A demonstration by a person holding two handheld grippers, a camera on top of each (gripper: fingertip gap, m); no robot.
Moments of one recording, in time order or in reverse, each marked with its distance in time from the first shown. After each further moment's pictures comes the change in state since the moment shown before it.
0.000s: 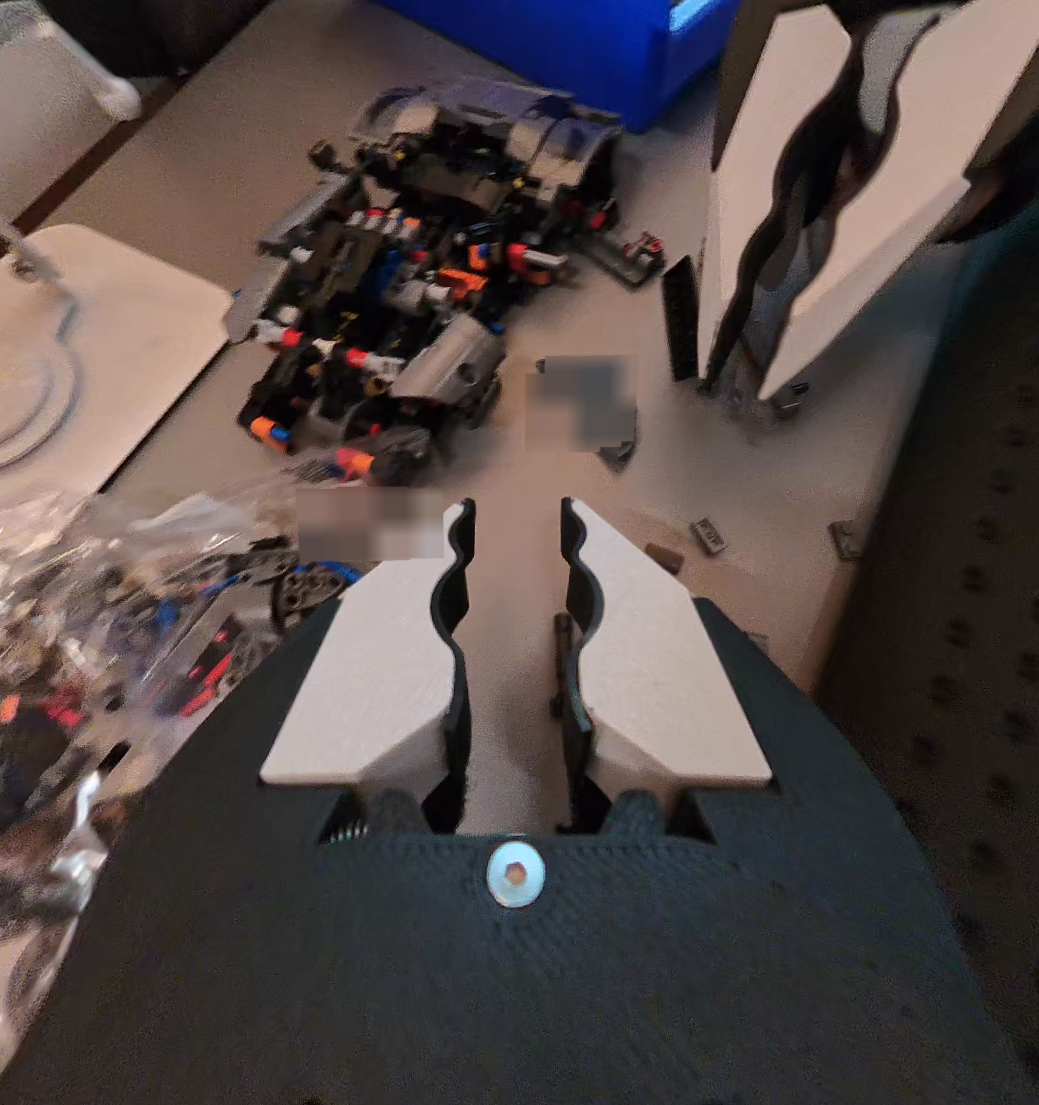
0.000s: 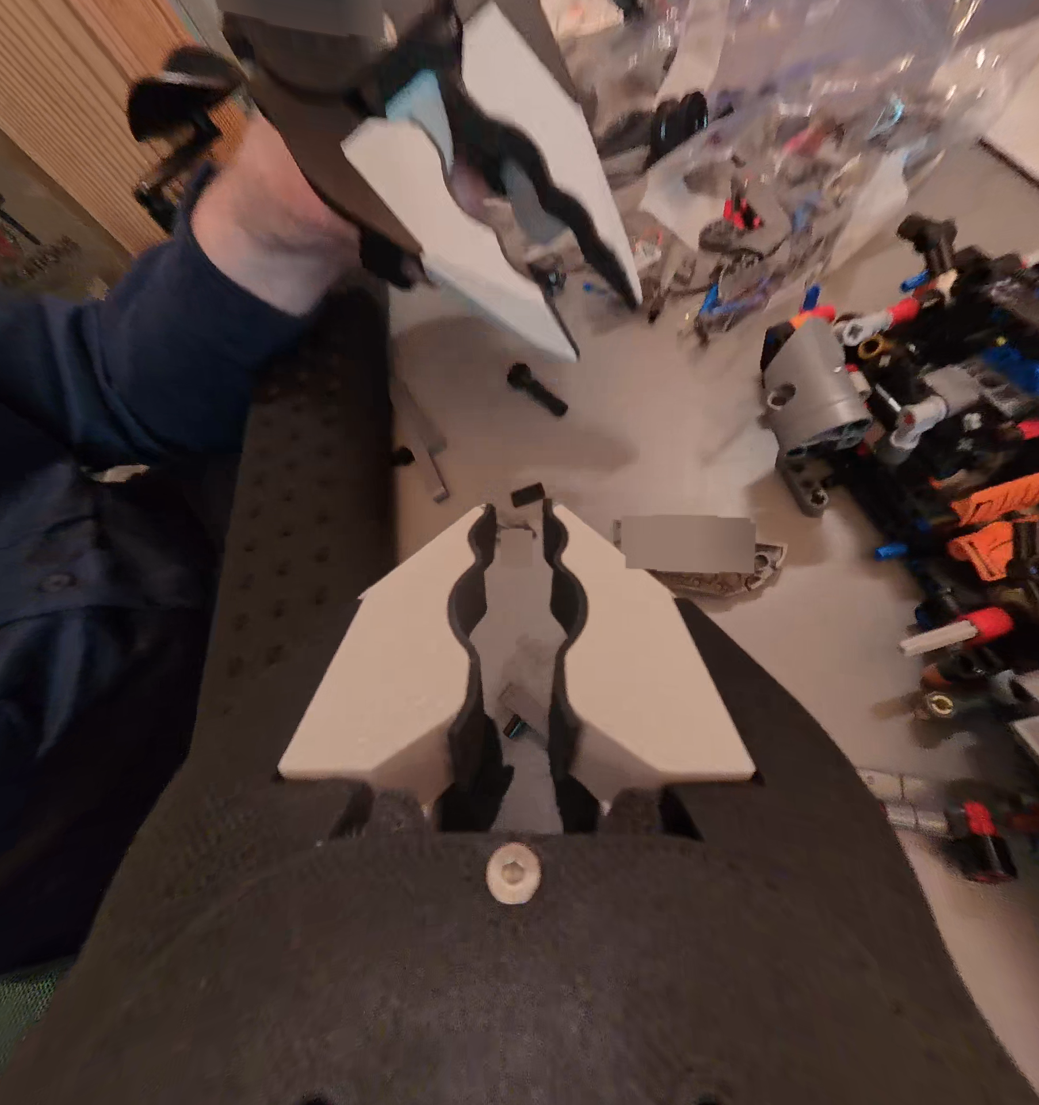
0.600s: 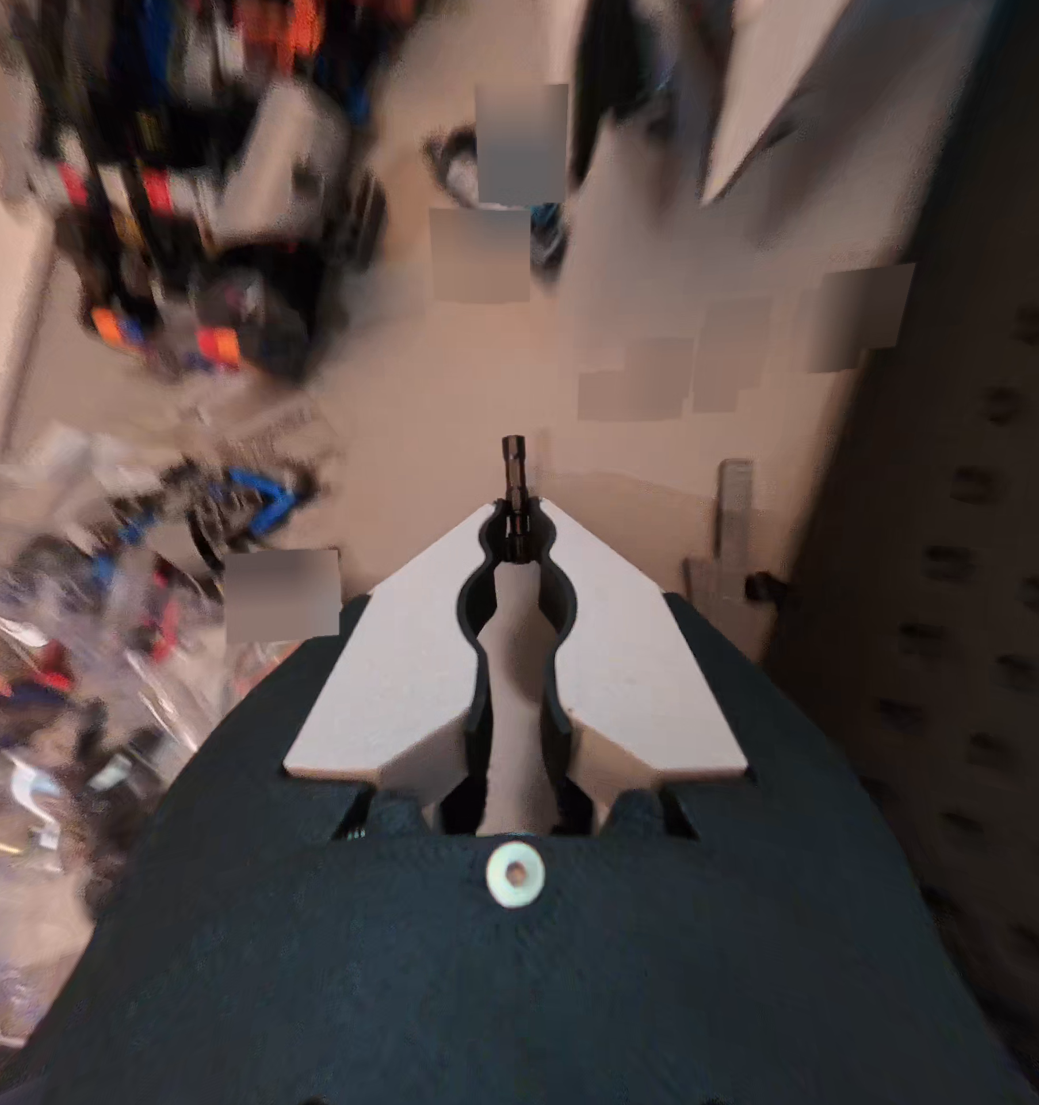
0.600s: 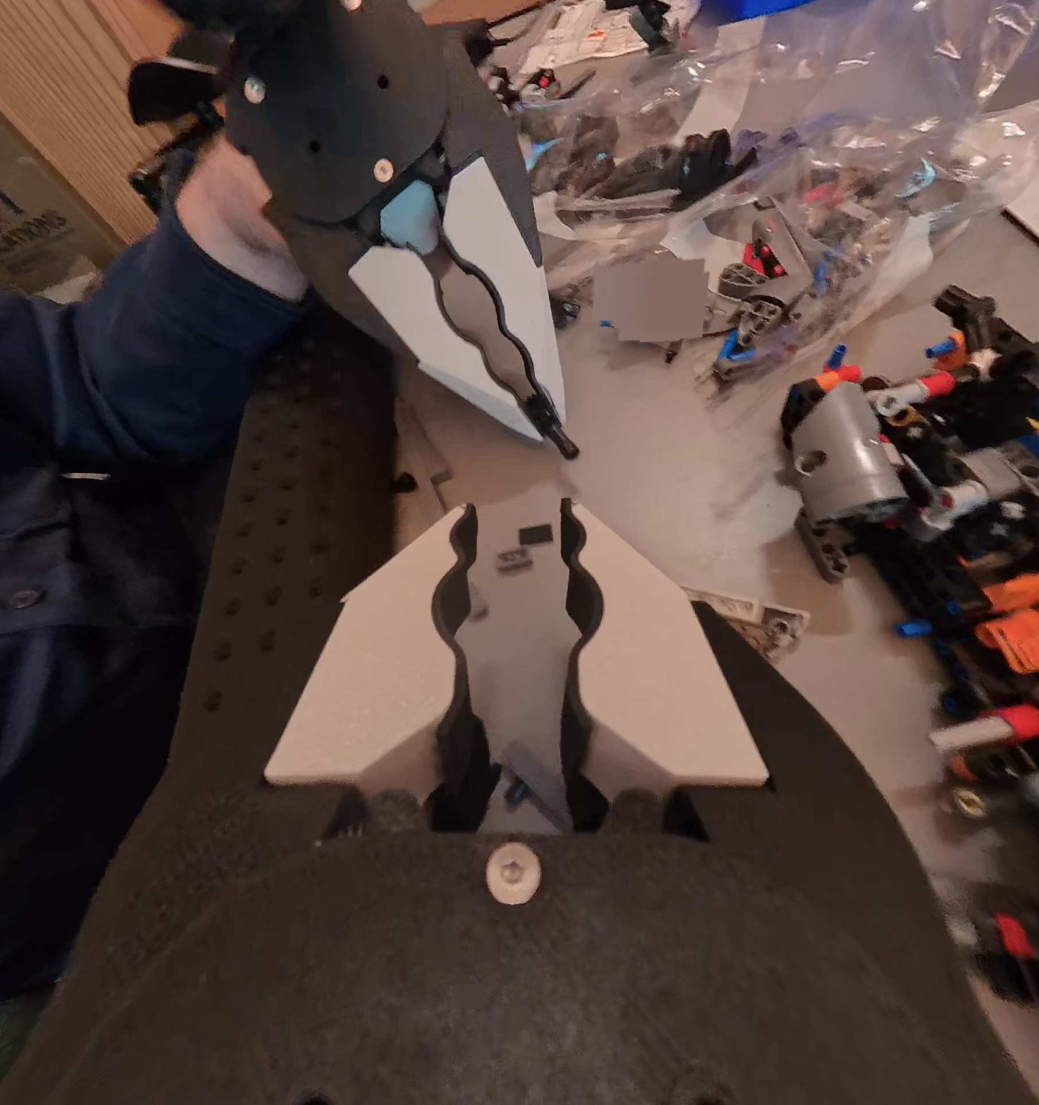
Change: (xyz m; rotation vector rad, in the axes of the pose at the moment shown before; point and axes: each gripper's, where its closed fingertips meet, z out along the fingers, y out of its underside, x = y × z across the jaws) left arm 0.023 0.055 -0.004 -0.272 0.044 0.214; right arm -0.009 -0.014 0.017 0.031 -0.018 -0.061
